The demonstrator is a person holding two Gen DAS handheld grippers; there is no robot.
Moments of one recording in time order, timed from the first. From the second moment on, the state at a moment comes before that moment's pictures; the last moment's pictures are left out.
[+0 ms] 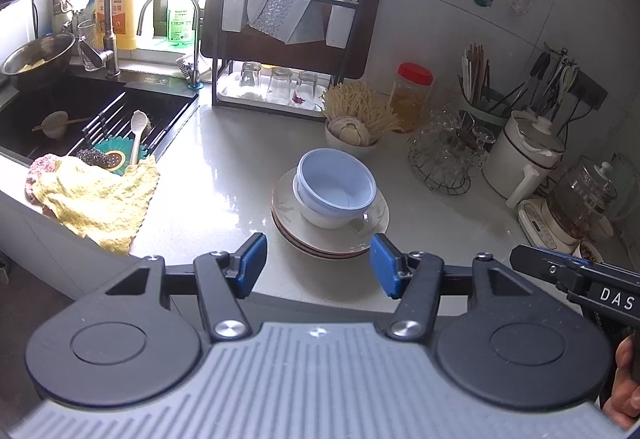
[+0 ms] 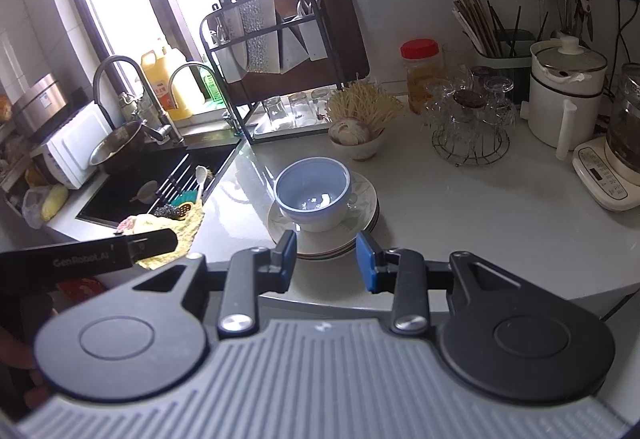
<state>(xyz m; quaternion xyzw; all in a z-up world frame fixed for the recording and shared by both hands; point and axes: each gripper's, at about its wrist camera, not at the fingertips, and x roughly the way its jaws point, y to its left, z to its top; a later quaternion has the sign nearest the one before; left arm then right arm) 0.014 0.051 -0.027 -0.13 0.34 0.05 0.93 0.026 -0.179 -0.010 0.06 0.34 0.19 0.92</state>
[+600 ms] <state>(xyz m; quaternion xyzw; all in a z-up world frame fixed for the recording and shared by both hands) 0.006 0.037 -0.029 -0.14 0.35 0.04 0.93 0.019 -0.185 -0.009 0.05 0.34 0.17 0.92</state>
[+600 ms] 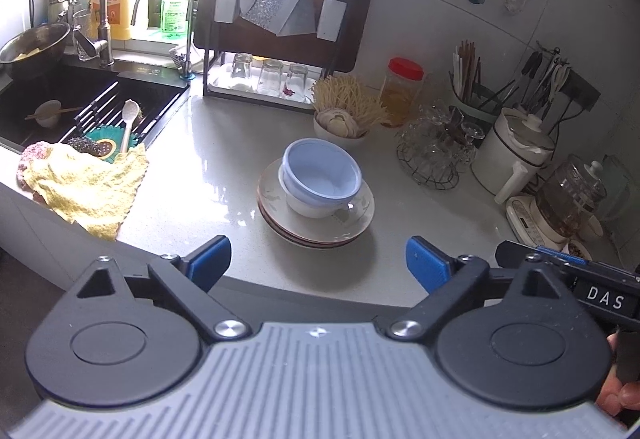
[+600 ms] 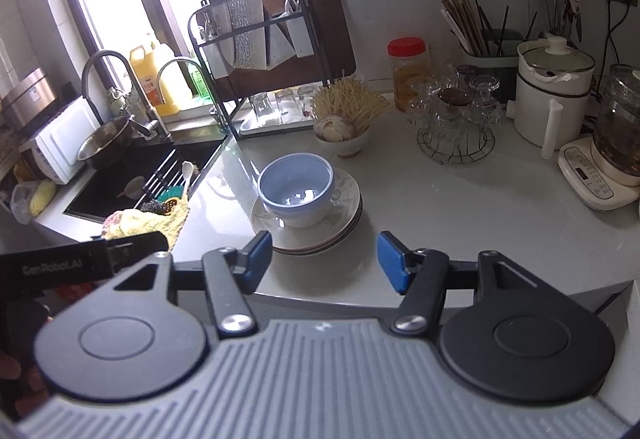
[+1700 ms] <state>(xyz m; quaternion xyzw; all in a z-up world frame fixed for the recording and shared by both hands) -0.031 0.026 -0.005 -0.08 0.33 0.05 0.94 -0.004 -0.189 -0.002 0.06 0.30 0.16 0.94</state>
